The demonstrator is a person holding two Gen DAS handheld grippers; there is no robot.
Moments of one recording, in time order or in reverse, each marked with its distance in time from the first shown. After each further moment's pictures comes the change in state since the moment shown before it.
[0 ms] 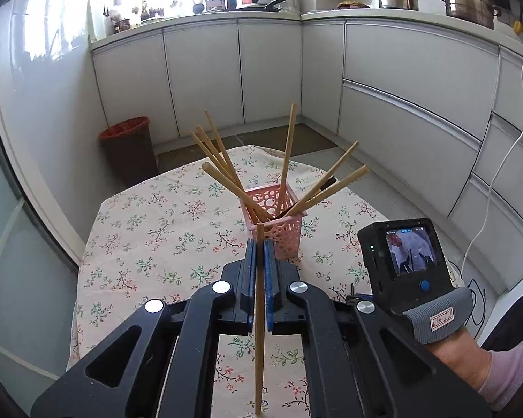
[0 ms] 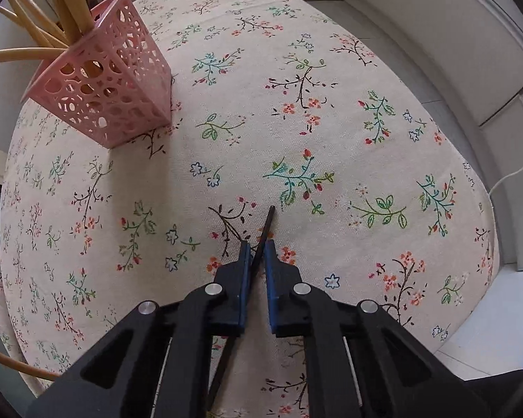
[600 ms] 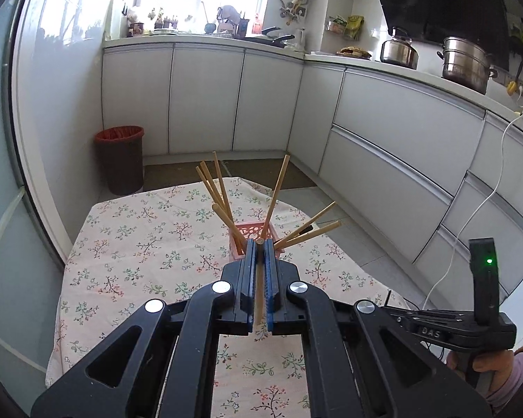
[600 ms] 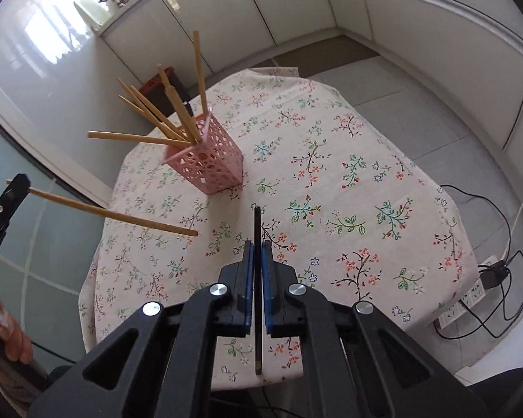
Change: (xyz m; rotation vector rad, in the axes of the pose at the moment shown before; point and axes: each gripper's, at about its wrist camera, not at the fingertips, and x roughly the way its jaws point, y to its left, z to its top) left arm -0.054 0.021 0.015 -0.143 -0.124 -0.122; right arm -0.145 -0.072 -0.050 -0.060 -0.273 0.358
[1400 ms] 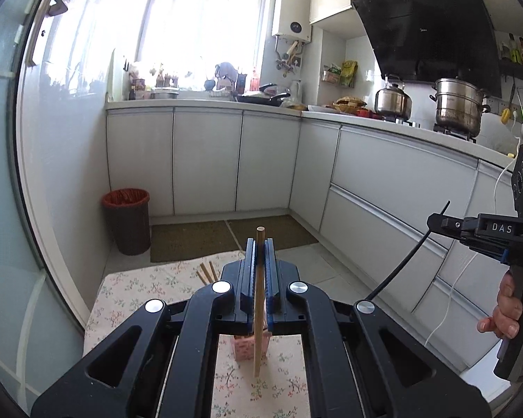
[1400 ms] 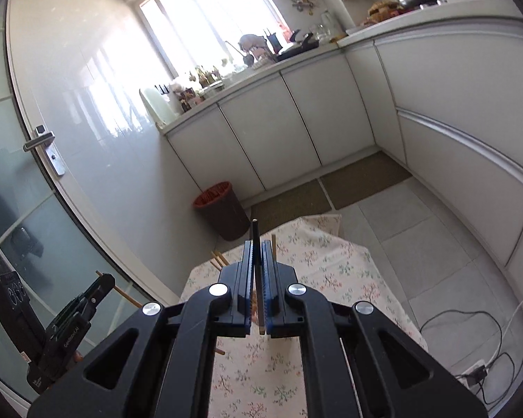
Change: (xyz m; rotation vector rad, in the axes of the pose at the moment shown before) left arm -0.047 -0.028 0.102 0.042 -0.212 0.036; right arm -0.166 0.047 0.153 -0.071 -0.421 0.165
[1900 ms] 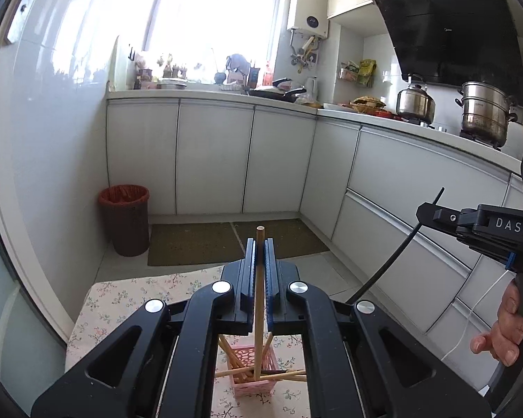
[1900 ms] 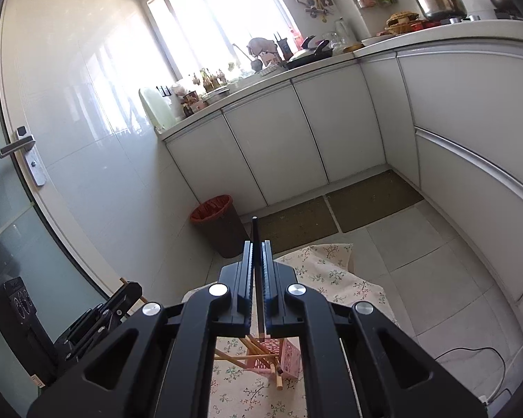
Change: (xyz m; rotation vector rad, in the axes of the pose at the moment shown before) left arm 0.103 0.015 -0.003 -0.054 0.035 0.032; right arm 0.108 0.007 0.028 -0.056 0.014 -0.023
